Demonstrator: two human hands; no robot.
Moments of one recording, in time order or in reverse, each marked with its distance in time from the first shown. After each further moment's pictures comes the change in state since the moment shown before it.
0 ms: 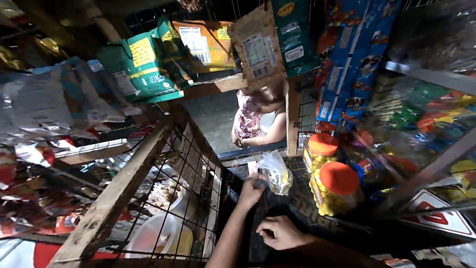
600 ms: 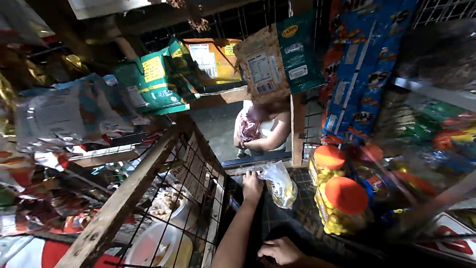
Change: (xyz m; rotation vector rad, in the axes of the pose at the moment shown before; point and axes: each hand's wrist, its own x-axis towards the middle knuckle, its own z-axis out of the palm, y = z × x) left_hand 0.072 -0.016 0.012 0.692 0.156 -0.312; right_hand -0.010 -0.010 0.003 -0.016 -0.092 -0.094
